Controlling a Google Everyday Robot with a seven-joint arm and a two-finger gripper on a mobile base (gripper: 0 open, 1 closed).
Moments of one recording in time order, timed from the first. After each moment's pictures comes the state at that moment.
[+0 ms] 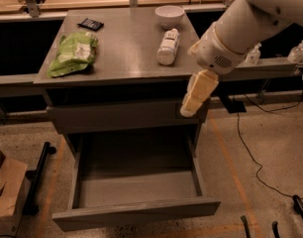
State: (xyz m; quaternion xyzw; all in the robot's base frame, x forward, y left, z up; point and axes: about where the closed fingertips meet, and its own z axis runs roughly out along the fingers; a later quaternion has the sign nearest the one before) arm 0.545 -0.100 0.921 -0.63 0.74 0.06 0.25
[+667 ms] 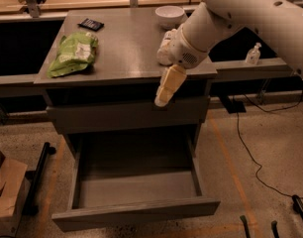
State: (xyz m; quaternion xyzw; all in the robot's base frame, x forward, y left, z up) arm 0.607 -0.032 0.896 -0.65 0.70 0.10 0.27
